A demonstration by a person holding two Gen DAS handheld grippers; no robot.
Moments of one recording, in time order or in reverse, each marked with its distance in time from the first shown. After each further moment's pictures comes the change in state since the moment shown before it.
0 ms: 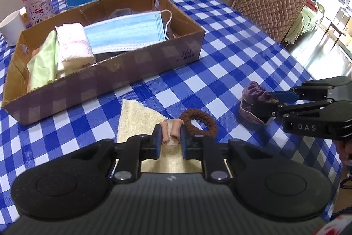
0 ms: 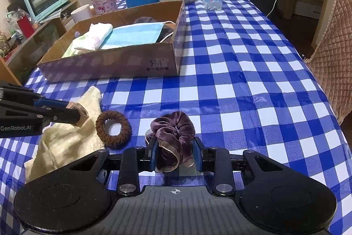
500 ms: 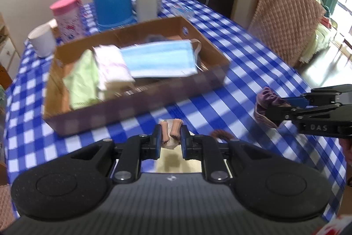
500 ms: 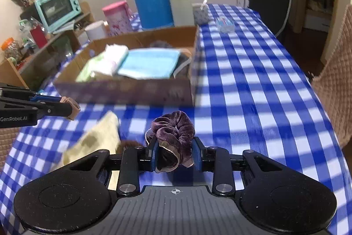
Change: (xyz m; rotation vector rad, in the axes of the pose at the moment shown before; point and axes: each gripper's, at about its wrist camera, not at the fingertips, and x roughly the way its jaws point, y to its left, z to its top) left arm -0.043 0.031 0.013 -0.047 -0.101 0.100; right arm -0.015 0.011 0.035 -0.039 -0.079 0.066
